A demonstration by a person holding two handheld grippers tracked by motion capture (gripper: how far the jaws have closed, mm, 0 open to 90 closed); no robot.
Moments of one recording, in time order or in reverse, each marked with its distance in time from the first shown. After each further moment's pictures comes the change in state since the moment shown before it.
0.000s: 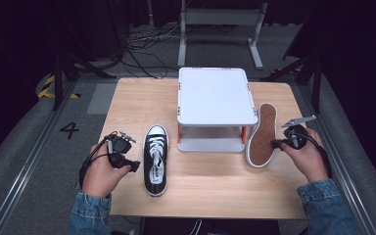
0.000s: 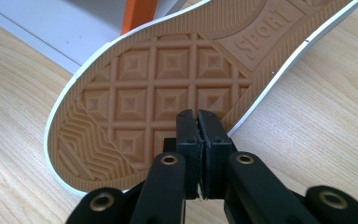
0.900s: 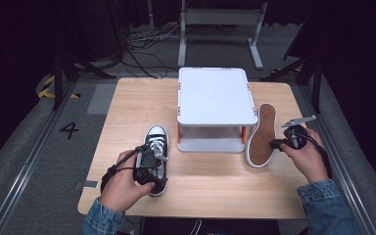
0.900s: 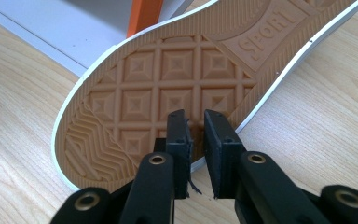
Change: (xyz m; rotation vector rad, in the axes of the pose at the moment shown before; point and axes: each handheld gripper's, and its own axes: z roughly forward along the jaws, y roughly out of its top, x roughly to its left) left arm -0.080 0.016 -0.016 -0.053 -0.141 0.307; right arm 0.002 0.001 -0.001 -0.010 0.012 0.005
